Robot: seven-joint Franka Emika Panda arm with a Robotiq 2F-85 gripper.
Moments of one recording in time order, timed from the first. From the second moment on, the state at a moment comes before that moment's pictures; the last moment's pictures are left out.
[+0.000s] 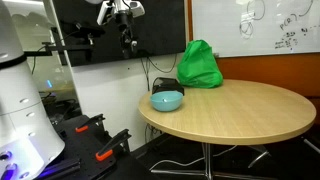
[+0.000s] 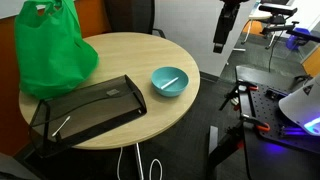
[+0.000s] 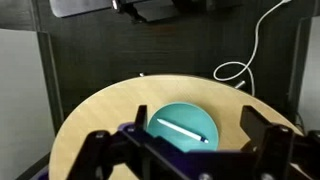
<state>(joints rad) -0.02 -0.34 0.23 -2.51 -0.11 2.03 0.39</state>
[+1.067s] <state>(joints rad) 0.00 -0.03 0.11 -2.48 -0.32 2.39 -0.07</state>
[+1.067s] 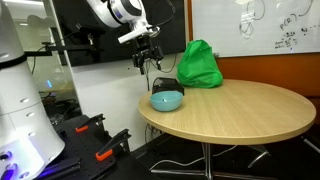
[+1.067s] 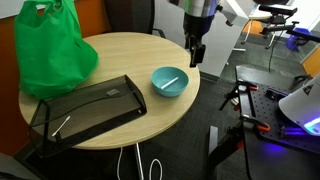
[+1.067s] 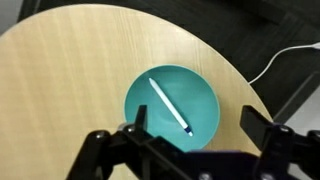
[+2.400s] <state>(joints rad) -0.02 0.50 0.09 -2.16 -0.39 2.47 -0.78</state>
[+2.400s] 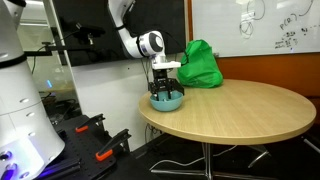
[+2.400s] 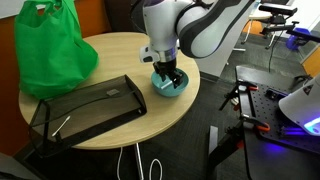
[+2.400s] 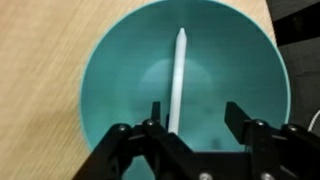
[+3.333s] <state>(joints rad) -0.02 0.59 0.09 -2.07 -0.39 2.47 -0.78</state>
